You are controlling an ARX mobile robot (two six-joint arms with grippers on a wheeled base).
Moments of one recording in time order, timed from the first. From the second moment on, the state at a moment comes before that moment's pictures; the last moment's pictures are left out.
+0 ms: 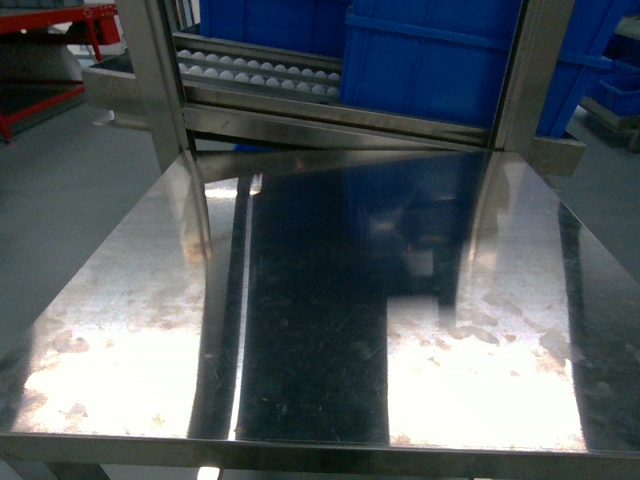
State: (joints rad) left arm 0.00 0.56 0.01 0.55 -0.01 -0.02; right arm 0.00 0.00 0.01 -0.01 0.00 0.00
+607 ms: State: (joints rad) left arm 0.00 0.28 0.01 0.28 0.00 -0.02; right arm 0.00 0.00 0.01 -0.01 0.00 0.00
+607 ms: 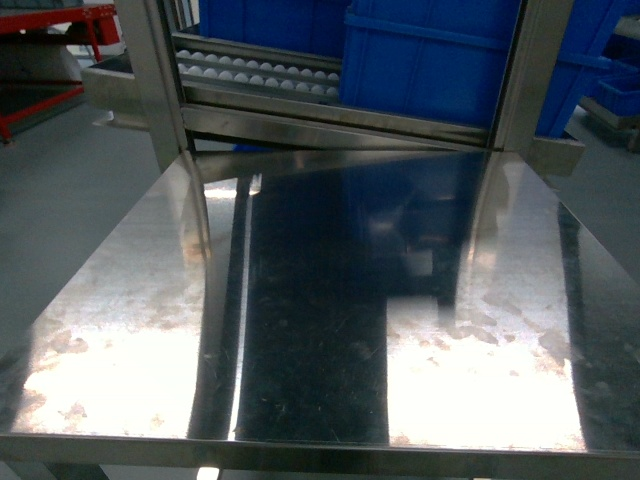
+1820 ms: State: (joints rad) left arm 0.00 0.01 0.01 -0.01 0.00 -0.01; right arm 0.00 0.00 0.01 -0.01 0.00 0.00
